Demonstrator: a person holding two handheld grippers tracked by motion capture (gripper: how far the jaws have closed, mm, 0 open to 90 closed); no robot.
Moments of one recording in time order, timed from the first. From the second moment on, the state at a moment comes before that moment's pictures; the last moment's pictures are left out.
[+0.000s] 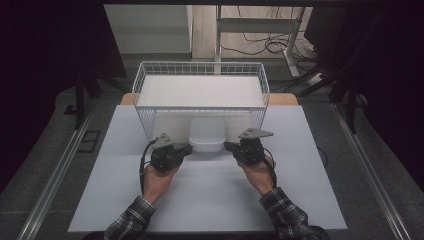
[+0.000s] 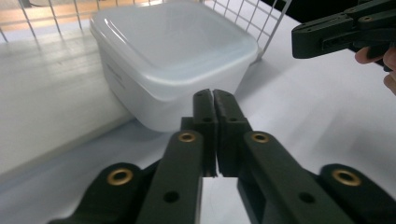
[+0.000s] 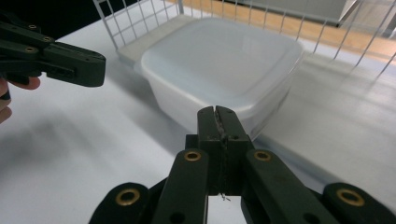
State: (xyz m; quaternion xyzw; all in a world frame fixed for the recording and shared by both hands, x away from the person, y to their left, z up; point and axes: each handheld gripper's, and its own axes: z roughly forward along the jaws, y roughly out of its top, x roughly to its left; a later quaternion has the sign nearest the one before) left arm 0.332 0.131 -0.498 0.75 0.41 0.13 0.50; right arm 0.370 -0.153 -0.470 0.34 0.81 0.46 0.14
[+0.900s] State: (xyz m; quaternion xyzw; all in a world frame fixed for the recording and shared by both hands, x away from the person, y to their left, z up) left arm 0.284 0.147 -0.508 0.77 0.39 0.13 0.49; right arm 0.377 -0.115 -0.501 0.31 0.83 0.44 0.12
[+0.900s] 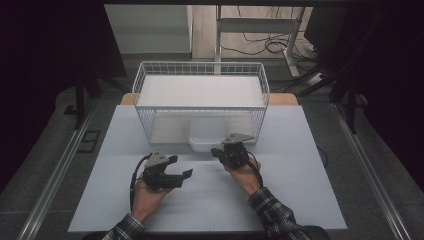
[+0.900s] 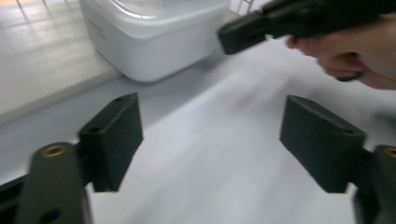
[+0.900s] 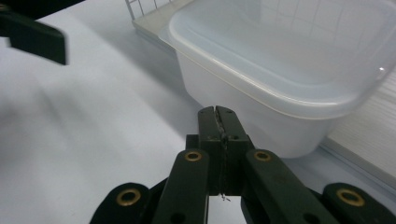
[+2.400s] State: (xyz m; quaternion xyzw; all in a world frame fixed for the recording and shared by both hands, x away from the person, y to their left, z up) left arm 0.248 0.168 -0.521 0.78 0.39 0.15 0.47; right arm 0.433 -0.086 -0.514 0.34 0.83 0.43 0.14
